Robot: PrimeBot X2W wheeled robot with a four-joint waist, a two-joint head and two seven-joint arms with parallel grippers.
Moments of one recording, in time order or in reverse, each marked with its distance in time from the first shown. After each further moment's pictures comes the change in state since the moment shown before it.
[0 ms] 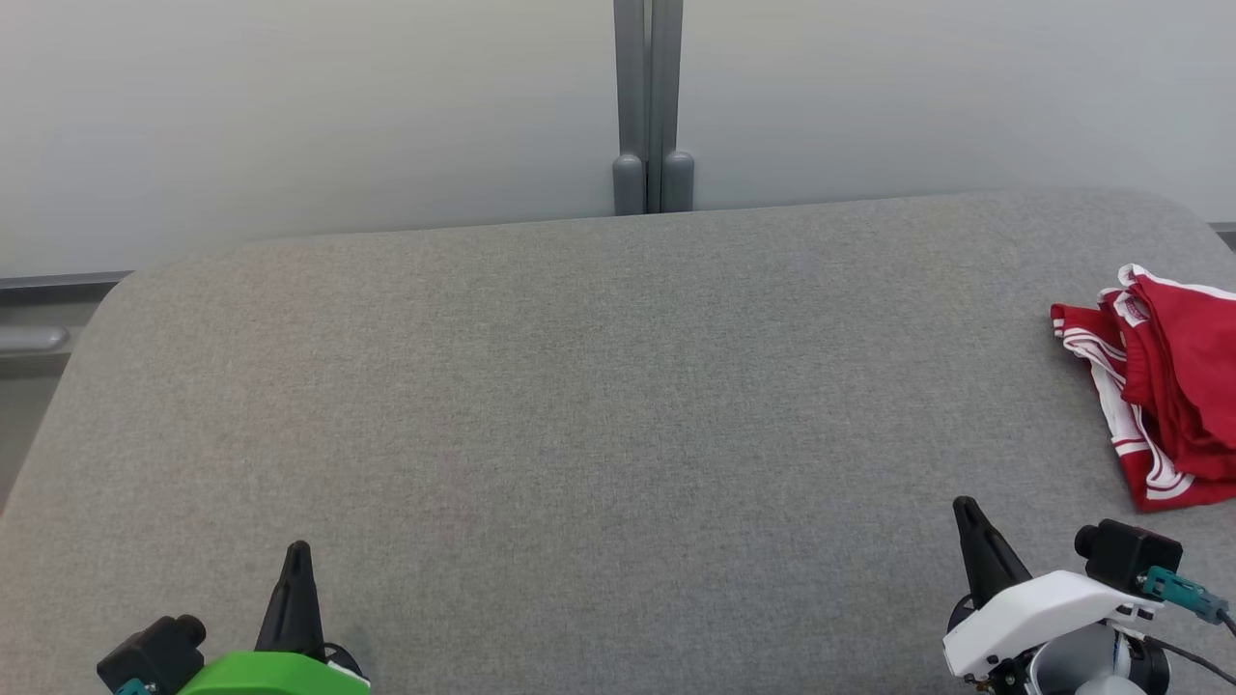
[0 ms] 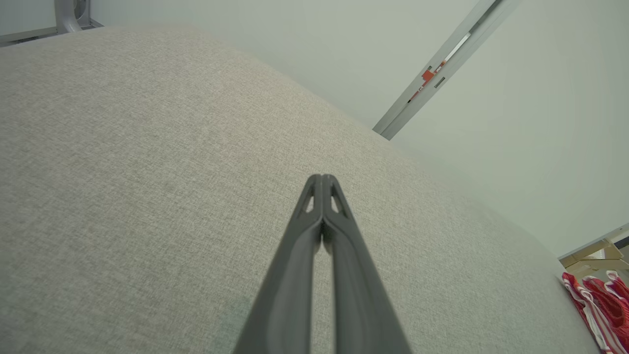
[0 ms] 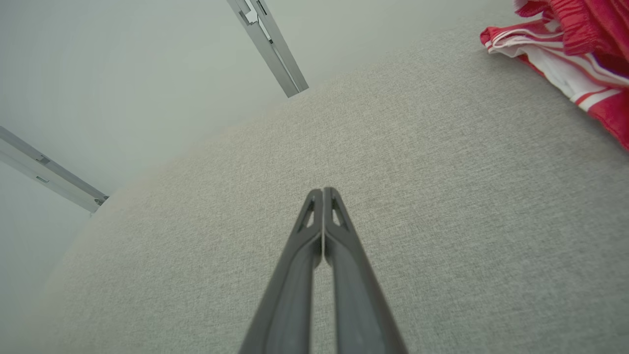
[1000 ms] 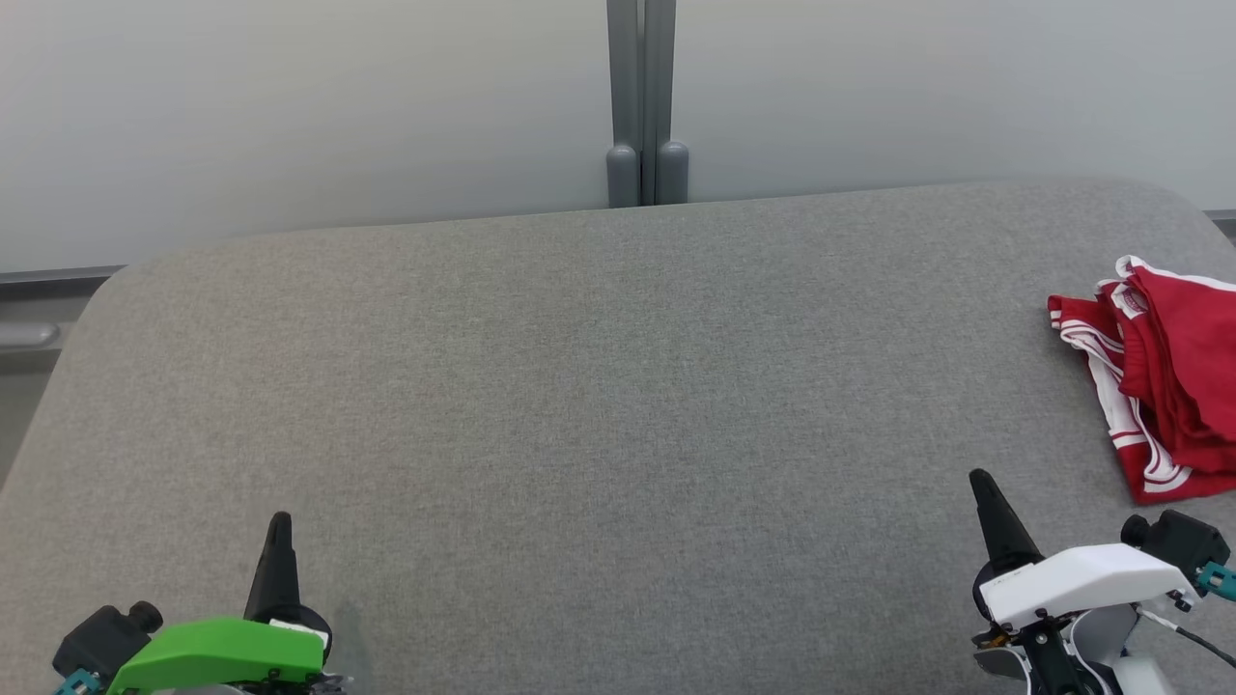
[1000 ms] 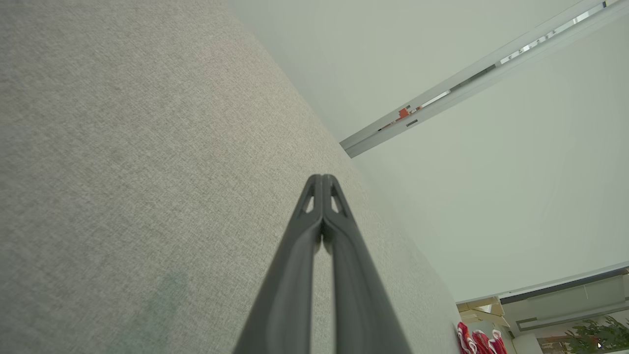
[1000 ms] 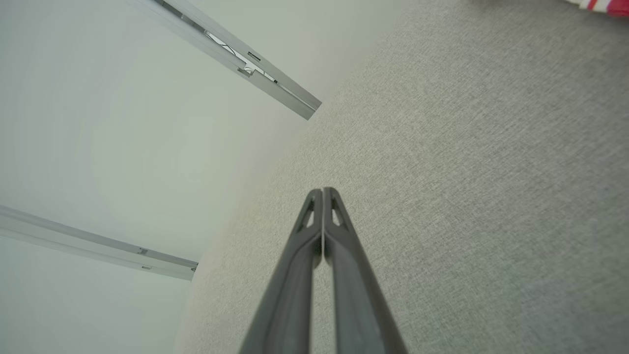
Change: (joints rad) left arm -0.049 -0.010 0.054 -0.018 -0.357 -0.016 0.106; right arm -0.042 0.009 -0.048 -0.001 0.421 0.000 0.053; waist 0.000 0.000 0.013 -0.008
